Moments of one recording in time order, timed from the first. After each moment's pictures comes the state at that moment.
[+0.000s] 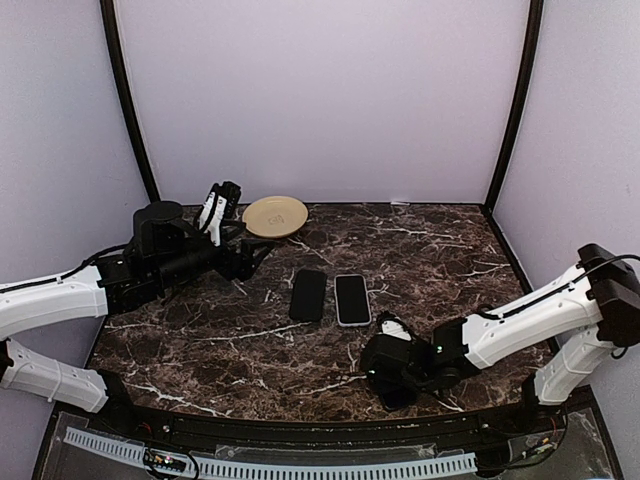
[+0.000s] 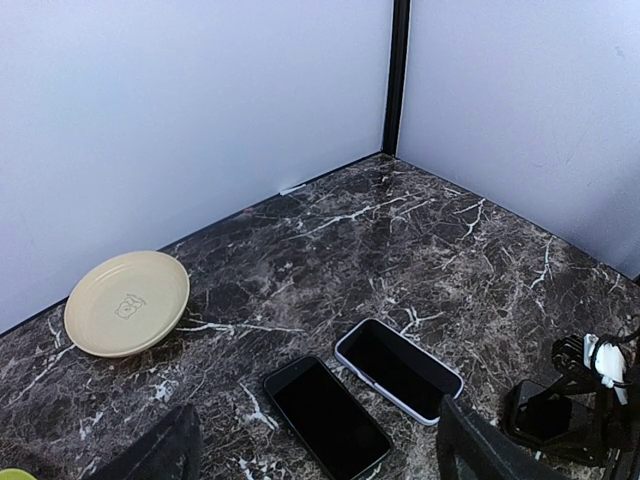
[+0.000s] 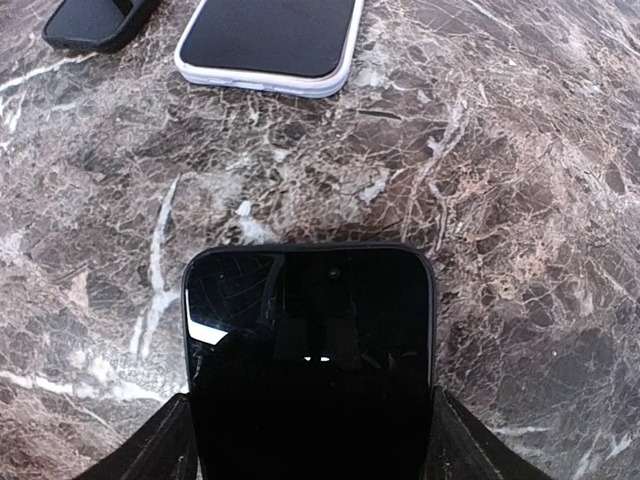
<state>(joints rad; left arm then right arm) -0.78 1.12 0.78 0.11 -0.06 -0.03 1.34 1.56 0.75 -0.41 0.52 0.96</state>
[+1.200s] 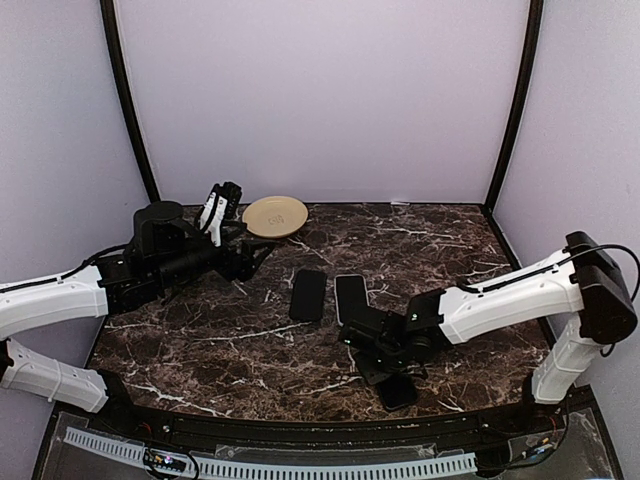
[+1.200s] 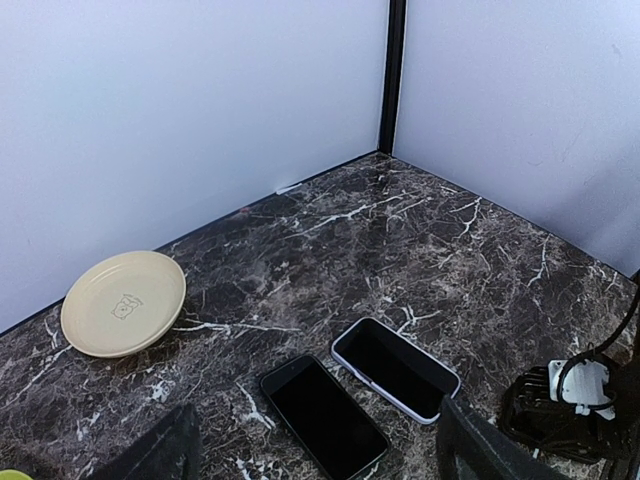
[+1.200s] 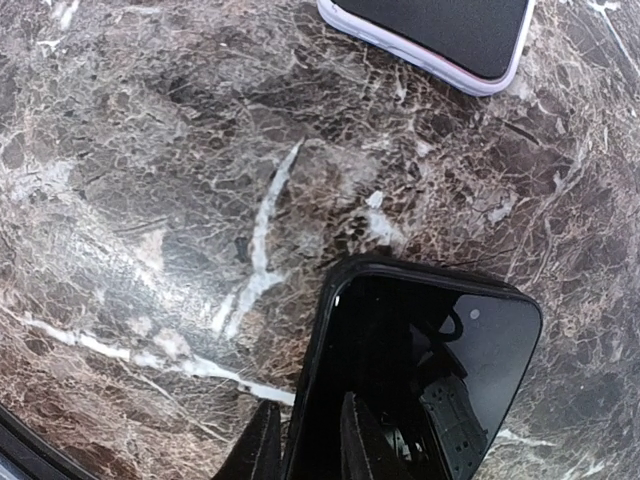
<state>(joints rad) -0.78 1.12 0.78 0.11 -0.05 -0.03 1.26 1.67 1.00 -0.63 0.27 0.71</state>
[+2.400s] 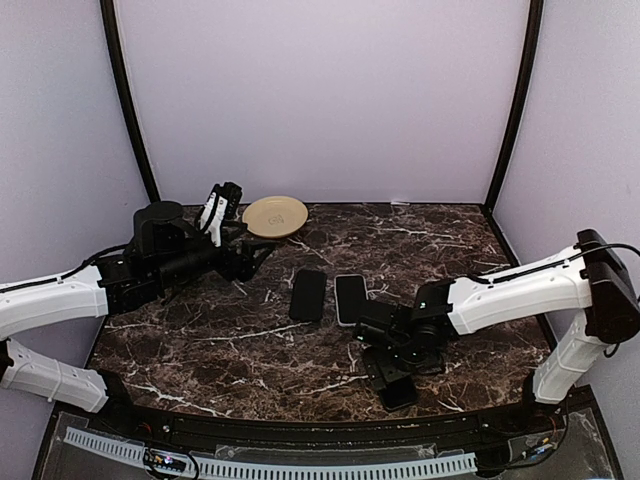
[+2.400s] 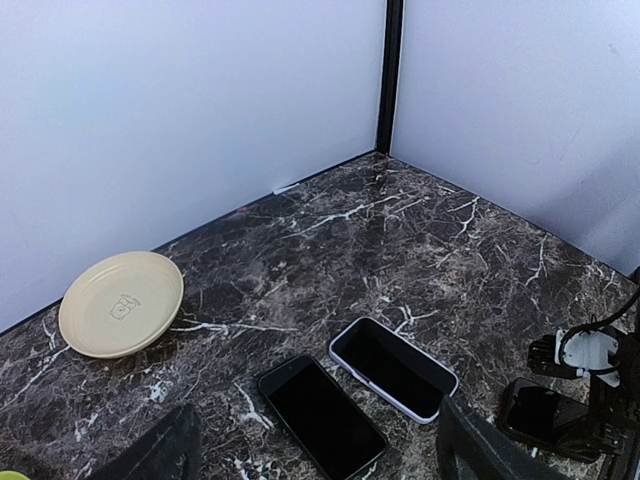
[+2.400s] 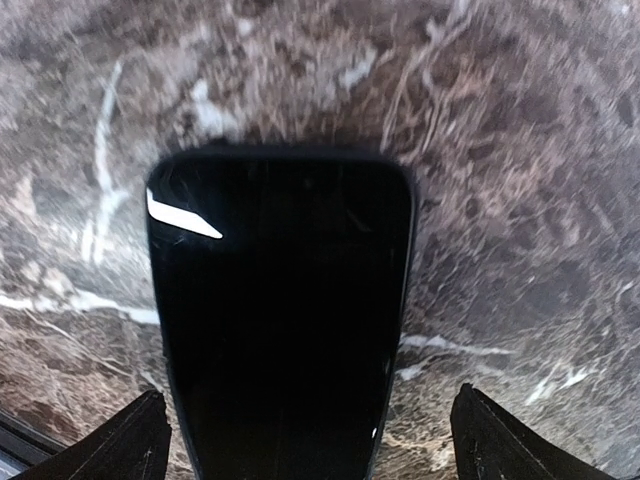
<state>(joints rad) -0.78 1.12 0.78 0.11 -0.04 -0.03 1.21 1.63 1.01 -0.86 0.22 0.86</state>
